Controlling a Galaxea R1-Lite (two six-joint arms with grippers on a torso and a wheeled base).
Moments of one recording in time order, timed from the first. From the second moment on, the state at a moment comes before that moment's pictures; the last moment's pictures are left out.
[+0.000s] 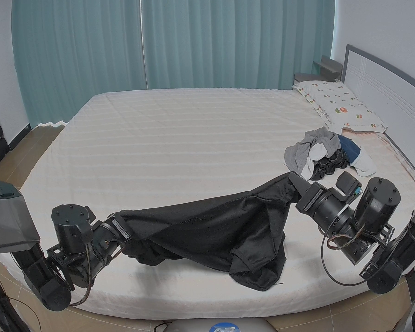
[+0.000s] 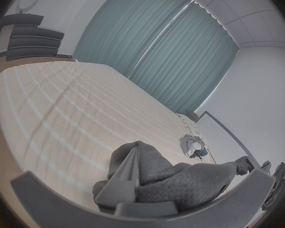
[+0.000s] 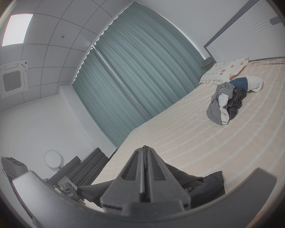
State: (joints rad) left arm -0.43 1.94 -0.23 -1.44 0.27 -0.74; right arm 0.59 1.88 -0.38 -1.55 -0.23 0.61
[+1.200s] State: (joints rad) left arm -0.52 1.74 -0.24 -1.33 0.27 -0.70; right arm 0.60 1.27 -0.42 -1.15 -0.11 0.50
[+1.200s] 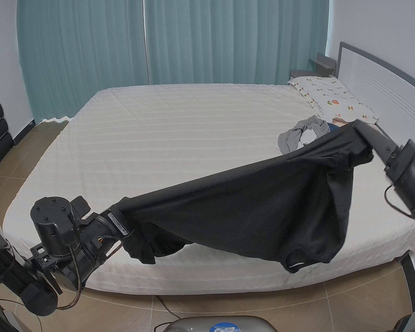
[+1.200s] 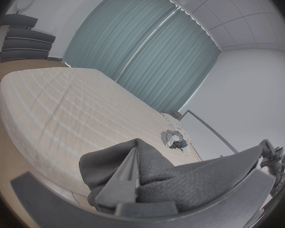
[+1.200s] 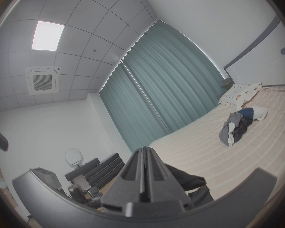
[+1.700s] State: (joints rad) left arm -0.52 1.62 -0.45 -0.82 0.25 -0.85; right arm 0.46 1.17 -0.79 -0.78 0.00 0.57
